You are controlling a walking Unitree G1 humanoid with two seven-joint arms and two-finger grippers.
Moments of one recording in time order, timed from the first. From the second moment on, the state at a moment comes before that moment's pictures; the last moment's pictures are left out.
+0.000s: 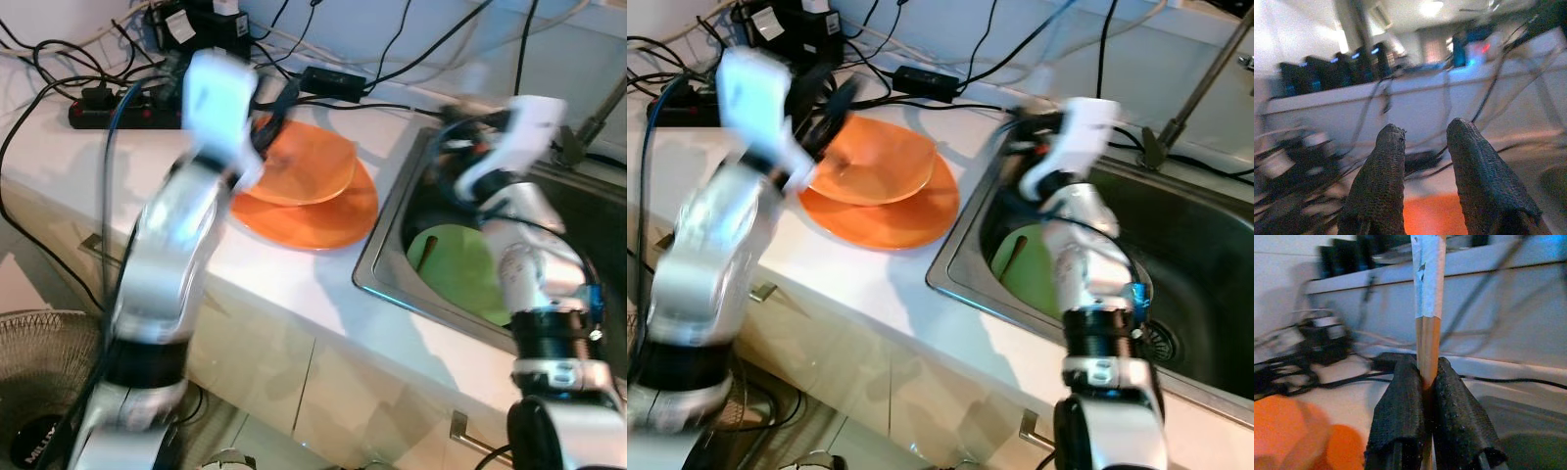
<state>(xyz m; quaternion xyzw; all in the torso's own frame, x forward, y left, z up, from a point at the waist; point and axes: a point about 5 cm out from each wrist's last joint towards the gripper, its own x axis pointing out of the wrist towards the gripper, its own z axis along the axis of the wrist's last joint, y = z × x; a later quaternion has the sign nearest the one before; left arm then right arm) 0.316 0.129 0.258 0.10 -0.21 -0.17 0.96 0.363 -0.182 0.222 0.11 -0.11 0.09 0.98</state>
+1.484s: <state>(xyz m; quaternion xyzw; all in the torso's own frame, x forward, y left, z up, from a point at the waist) 0.282 0.166 0.150 0.16 -0.16 -0.05 0.97 0.364 -0.227 0.122 0.06 0.03 -0.08 0.99</state>
